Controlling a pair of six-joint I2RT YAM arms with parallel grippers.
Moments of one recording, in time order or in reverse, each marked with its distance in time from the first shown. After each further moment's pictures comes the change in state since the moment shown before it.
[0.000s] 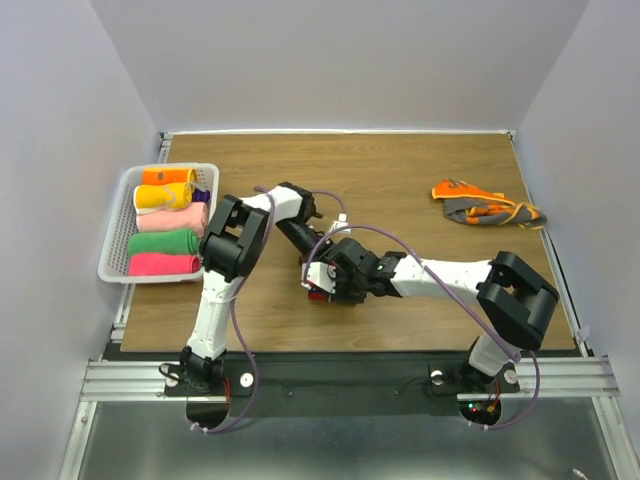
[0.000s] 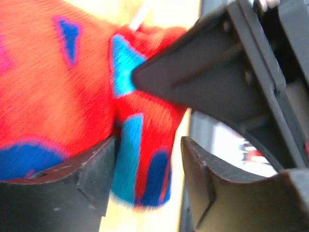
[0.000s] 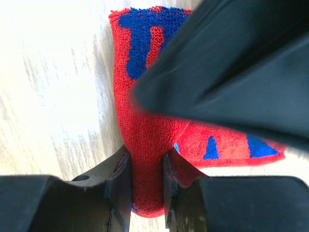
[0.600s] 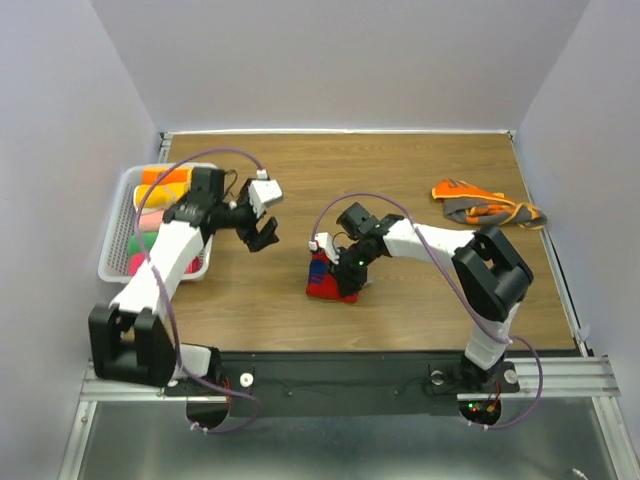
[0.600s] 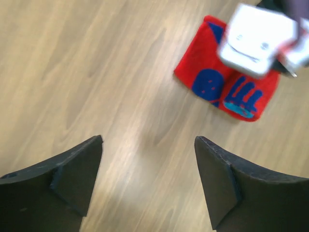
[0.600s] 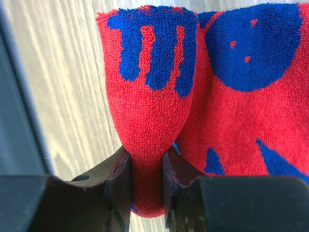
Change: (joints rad) left arm 0.359 -0.906 -0.464 0.666 -0.324 -0.140; right arm -0.211 0.169 0.212 -0.226 -0.430 0.060
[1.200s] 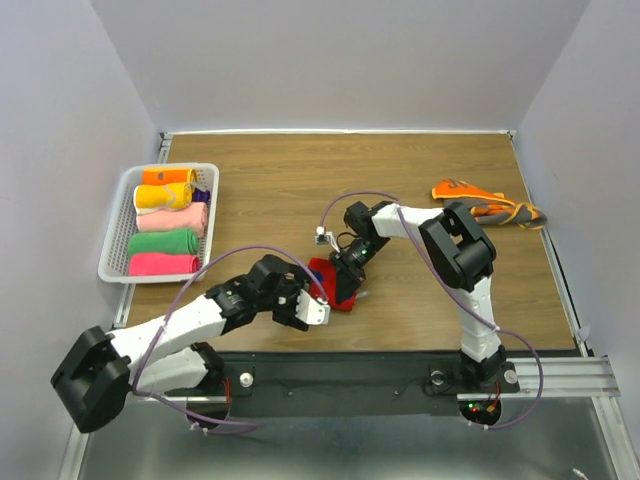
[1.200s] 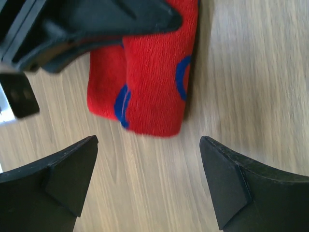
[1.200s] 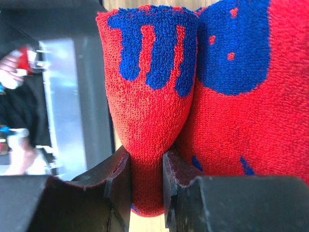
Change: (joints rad) left arm -0.638 -0.417 -0.682 0.432 -0.510 0.285; right arm -0.144 0.330 0.239 -0.332 -0.477 -0.076
